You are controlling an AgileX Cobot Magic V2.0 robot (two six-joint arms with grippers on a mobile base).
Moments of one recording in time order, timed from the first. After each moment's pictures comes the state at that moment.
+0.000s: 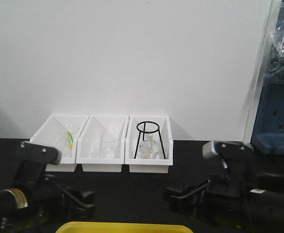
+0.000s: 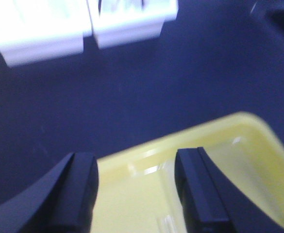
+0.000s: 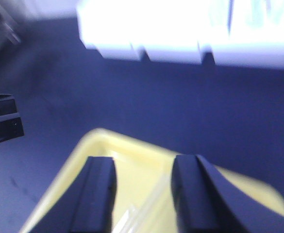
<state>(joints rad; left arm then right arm) -0.45 1.29 -0.87 -0.12 0.21 -0.08 0.44 1.26 -0.83 1.16 0.25 -0.84</state>
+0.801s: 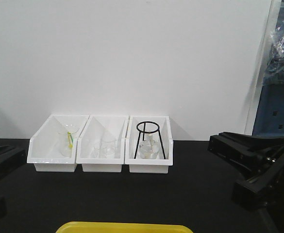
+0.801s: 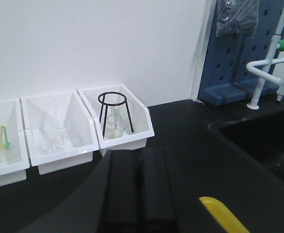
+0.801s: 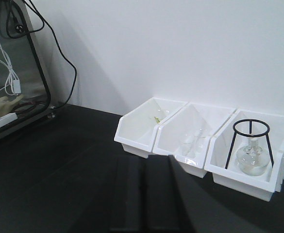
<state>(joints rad) -0.45 0.81 -0.80 -0.08 0.23 -0.08 0.44 0.91 -0.83 1.16 0.23 -0.99</state>
